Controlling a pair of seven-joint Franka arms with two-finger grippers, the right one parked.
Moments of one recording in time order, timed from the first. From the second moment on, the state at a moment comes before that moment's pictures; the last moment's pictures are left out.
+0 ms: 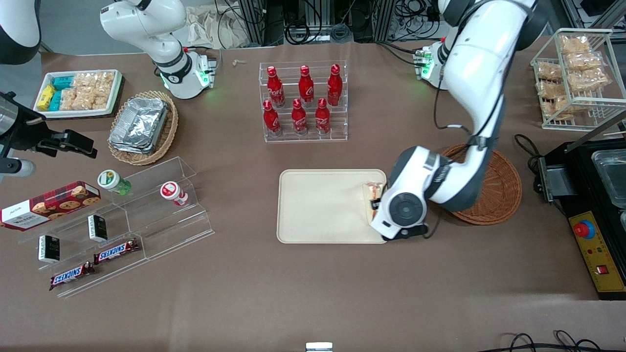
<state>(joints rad) -0.32 0.68 -0.15 -1.35 0.07 1.64 -0.65</state>
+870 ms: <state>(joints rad) -0.03 0.37 -0.13 -1.35 0.14 1.48 -0.23</state>
